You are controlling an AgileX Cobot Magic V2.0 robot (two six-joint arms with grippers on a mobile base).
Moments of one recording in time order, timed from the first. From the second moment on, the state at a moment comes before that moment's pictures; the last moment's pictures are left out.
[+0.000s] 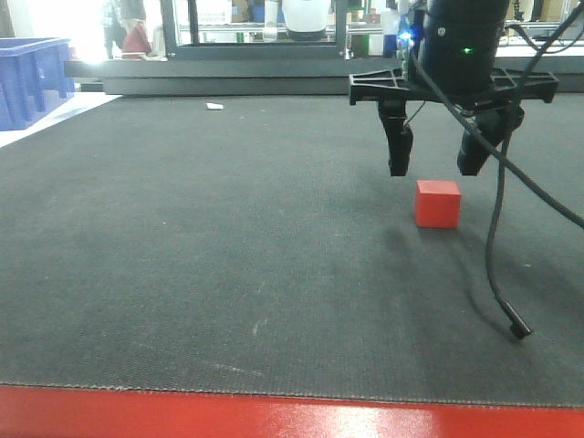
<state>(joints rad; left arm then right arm) -0.05 -0.01 0.03 0.00 0.01 -0.04 0.38 1.91 -1.54 -0.14 0.95 0.57</state>
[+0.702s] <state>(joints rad) -0.05 -0.01 0.03 0.00 0.01 -0.04 0.37 1.97 -1.54 -0.10 0.95 0.55</state>
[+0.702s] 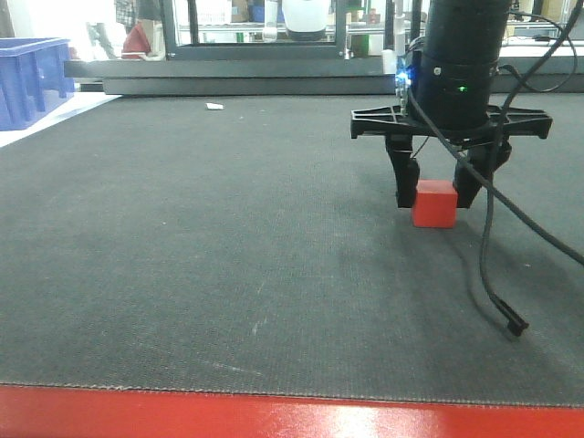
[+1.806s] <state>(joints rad) -0.05 -0.01 0.03 0.00 0.01 -0.04 0.33 1.05 -0.79 -0.10 0.48 0.22</state>
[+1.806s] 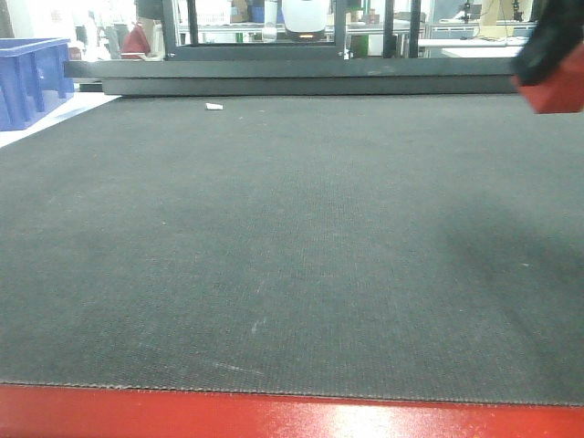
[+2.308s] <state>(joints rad) -0.05 -0.01 0.03 0.00 0.01 -0.04 0.33 0.49 -0.62 -0.19 0.42 0.21</state>
